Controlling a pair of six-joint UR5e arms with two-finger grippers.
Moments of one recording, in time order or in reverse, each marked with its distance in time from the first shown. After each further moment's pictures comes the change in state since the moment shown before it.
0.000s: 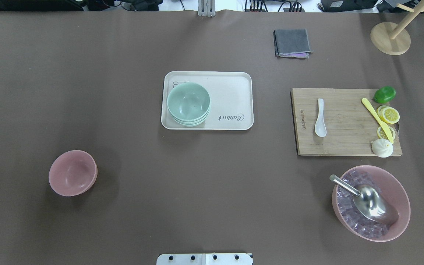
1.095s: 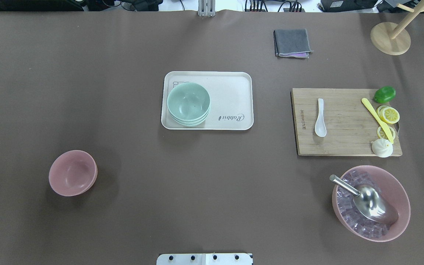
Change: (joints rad) left arm 0.000 -0.001 -0.002 -0.004 0.001 0.000; right arm 0.000 0.000 0.000 0.000 0.020 0.000
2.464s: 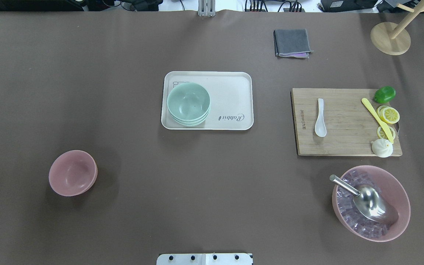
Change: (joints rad) left arm 0.001 -0.001 -0.006 0.004 -0.001 -0.005; right arm 0.000 0.000 0.004 0.001 0.001 0.000
